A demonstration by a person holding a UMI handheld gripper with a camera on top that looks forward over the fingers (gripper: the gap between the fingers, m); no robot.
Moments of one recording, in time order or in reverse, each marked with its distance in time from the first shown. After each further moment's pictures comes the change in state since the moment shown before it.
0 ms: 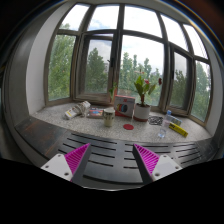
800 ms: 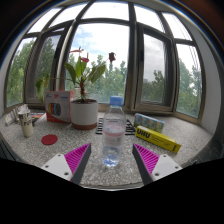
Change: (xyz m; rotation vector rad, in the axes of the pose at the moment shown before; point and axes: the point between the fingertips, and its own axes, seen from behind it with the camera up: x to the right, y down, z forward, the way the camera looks) arm 0.414 0.031 0.353 0.083 0.219 0.077
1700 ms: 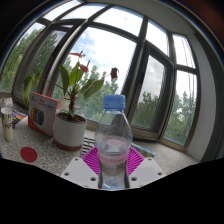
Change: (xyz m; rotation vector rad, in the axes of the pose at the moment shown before) arm 0.006 -0.092 0.067 0.163 0.201 -0.190
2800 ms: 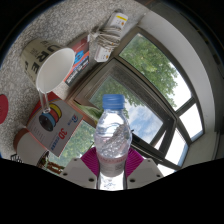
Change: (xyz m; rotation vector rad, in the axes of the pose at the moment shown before) arm -0.364 -0.271 -0.019 0.767 0.045 -1.777
